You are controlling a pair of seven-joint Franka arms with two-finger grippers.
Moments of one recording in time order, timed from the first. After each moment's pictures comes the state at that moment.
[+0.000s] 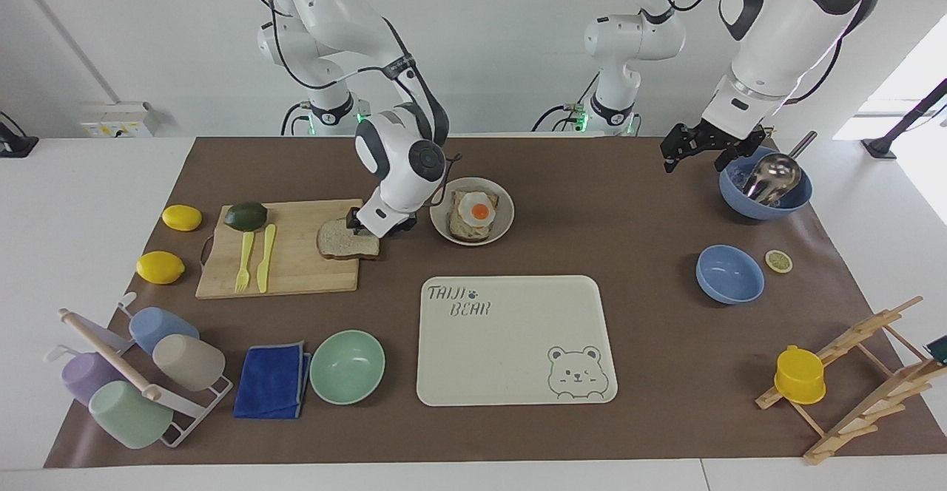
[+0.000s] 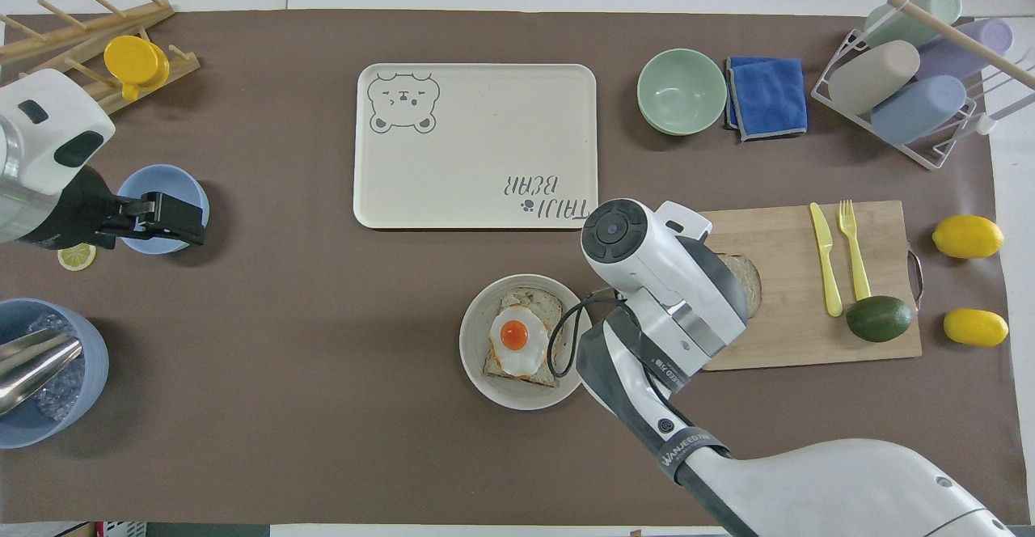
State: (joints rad) left arm -0.10 -0.05 -0.06 -1.72 -0.03 1.60 -0.11; right arm 0.40 0.28 0.07 -2.04 -0.34 1.91 0.50
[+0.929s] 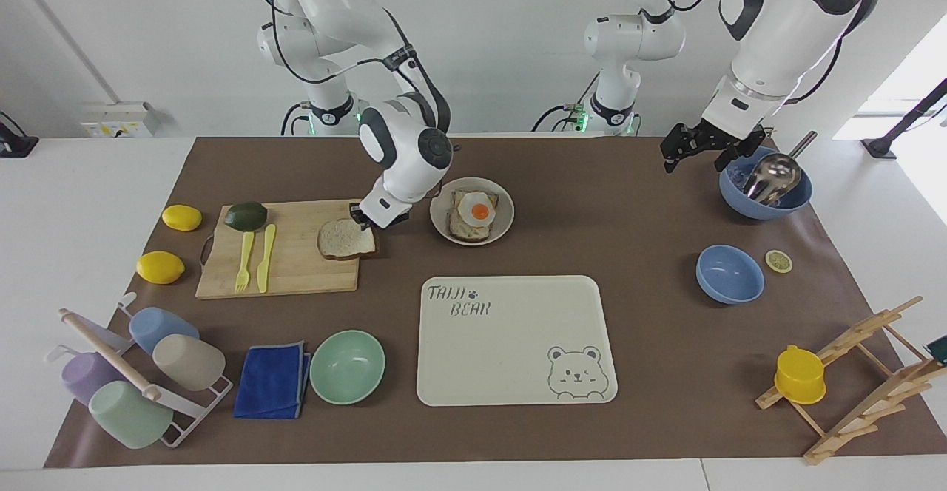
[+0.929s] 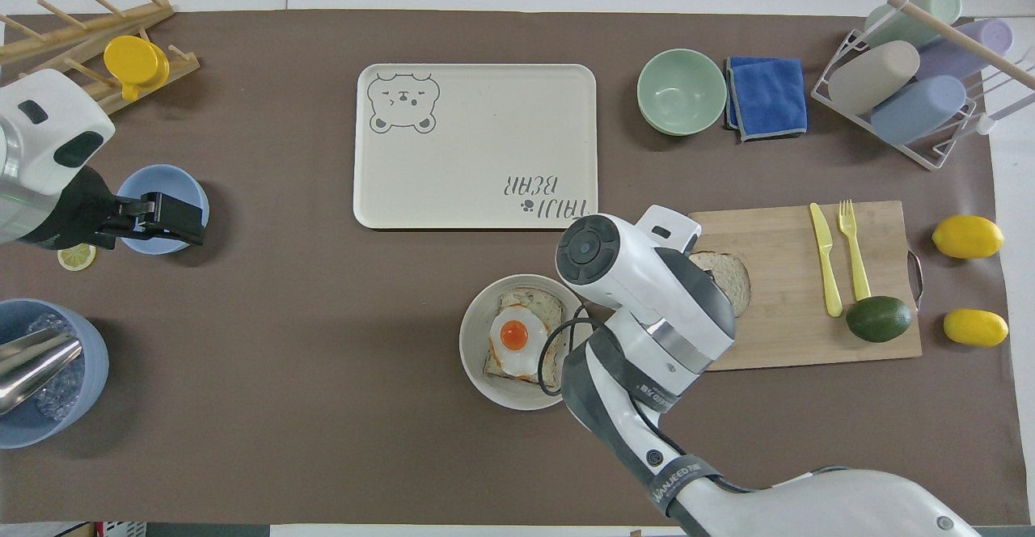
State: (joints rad) left arm -0.10 -0.05 -0.06 -1.72 -0.03 1.60 -0.11; right arm 0.47 0.24 0.08 -1.99 -0.40 1.81 0.50
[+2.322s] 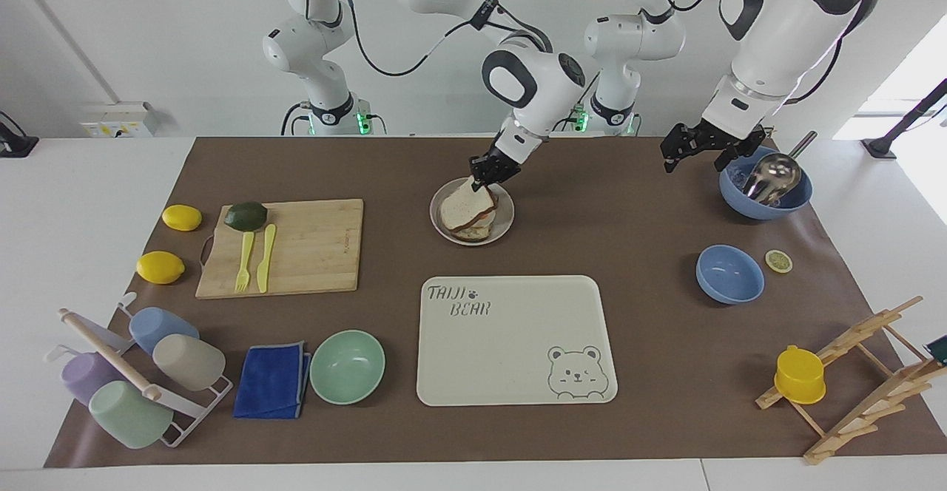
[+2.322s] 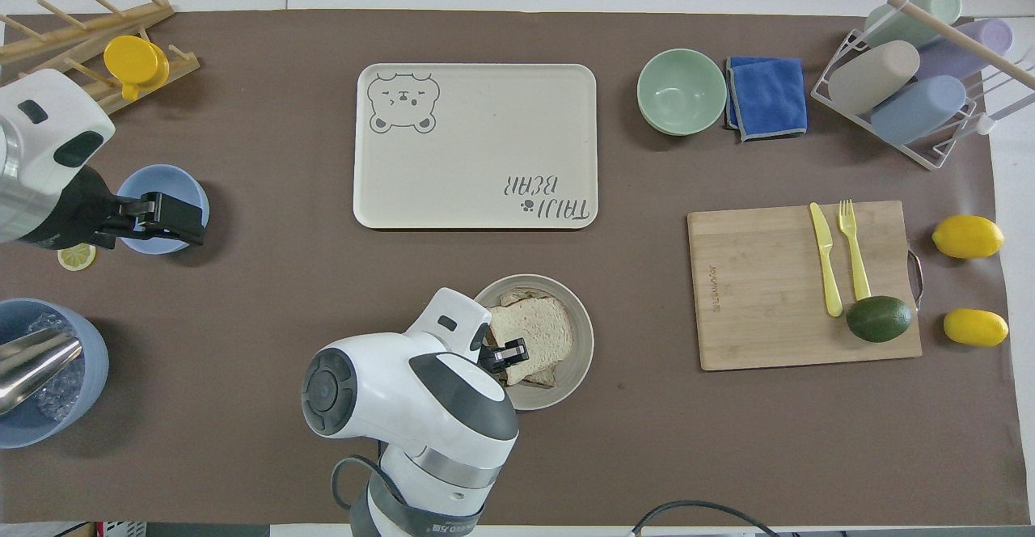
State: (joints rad) left arm -0.10 -0.05 -0.06 -1.72 -0.03 1.60 -0.11; right arm 0.84 0.39 0.08 -1.68 -0.27 1.74 0.73
